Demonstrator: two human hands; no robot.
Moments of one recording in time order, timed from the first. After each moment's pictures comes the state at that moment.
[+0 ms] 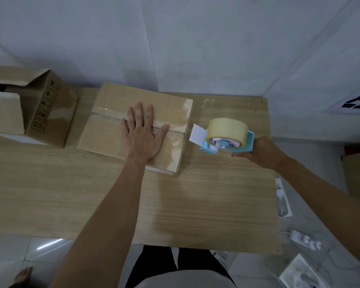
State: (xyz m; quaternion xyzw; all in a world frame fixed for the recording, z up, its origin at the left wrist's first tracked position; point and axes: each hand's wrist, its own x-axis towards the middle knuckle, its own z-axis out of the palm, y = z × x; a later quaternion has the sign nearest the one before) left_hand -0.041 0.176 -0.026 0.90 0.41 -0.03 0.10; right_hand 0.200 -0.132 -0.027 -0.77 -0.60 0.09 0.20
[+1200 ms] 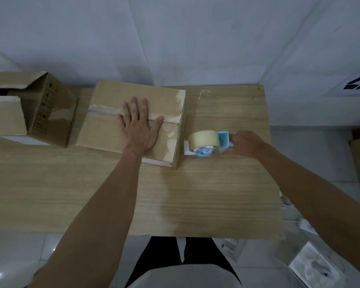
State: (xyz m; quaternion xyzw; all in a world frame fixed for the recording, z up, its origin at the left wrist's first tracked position) left_hand -0.039 0.174 -0.023 0.90 0.41 -0.05 0.10; right_hand 0.173 -0.105 -0.058 -0.84 -0.52 0.16 0.00
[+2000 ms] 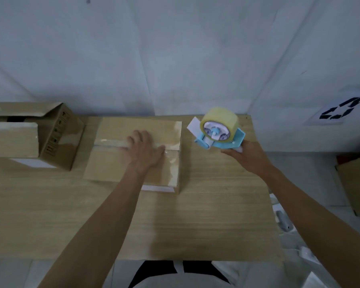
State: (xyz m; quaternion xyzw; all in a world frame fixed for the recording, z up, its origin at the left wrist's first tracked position) left_hand -0.040 0.160 0.030 0.89 0.44 -0.10 0.10; right_hand 0.154 -0.118 0.035 -0.88 -0.33 0.17 0.29
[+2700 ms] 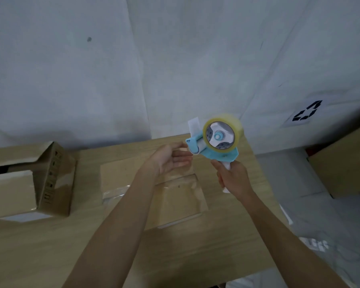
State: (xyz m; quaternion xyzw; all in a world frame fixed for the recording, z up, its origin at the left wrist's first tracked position) left_hand 0.017 0.210 0.067 0.45 0.32 -0.15 0.82; right_hand 0.048 -0.029 0.053 -0.87 -0.10 0.13 0.46
